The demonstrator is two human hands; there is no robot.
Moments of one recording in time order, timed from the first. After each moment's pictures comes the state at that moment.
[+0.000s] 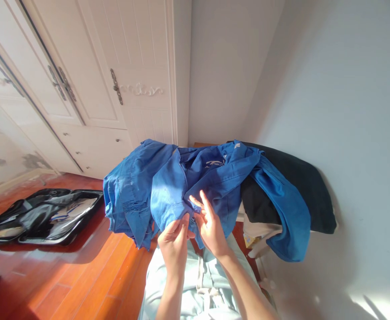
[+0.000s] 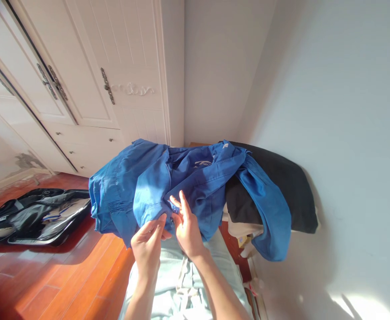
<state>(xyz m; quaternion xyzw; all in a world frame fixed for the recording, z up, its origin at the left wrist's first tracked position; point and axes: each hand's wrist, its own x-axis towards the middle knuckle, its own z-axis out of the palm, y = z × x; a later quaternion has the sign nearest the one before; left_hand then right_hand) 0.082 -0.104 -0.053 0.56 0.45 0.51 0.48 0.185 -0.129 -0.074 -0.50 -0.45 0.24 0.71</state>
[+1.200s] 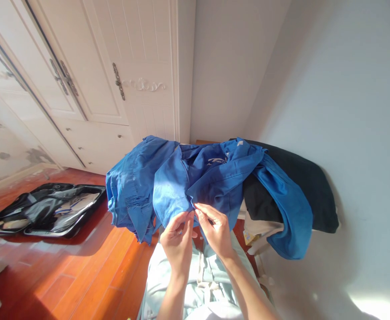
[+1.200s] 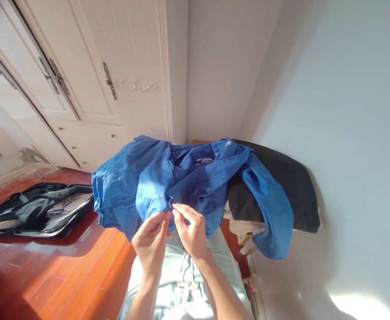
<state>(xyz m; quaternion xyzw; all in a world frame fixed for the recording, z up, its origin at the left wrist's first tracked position) 0.089 -0.115 -0.050 0.52 0.44 0.57 0.47 0.185 -0.147 -0.051 -0.57 -0.47 0.13 0.66</state>
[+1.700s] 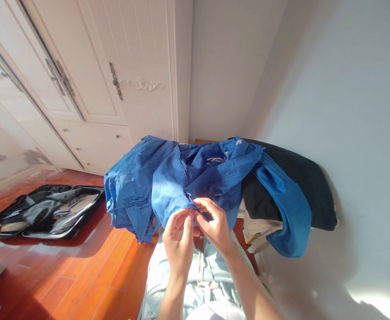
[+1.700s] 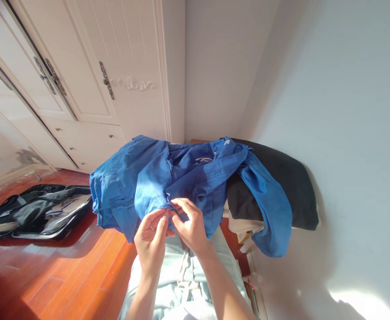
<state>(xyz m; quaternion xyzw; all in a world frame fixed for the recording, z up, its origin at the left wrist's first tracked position) 0.085 -0.116 -0.046 0.55 0.39 0.53 0.52 0.194 -0.141 -0.052 -0.56 -0.51 0.14 0.64</state>
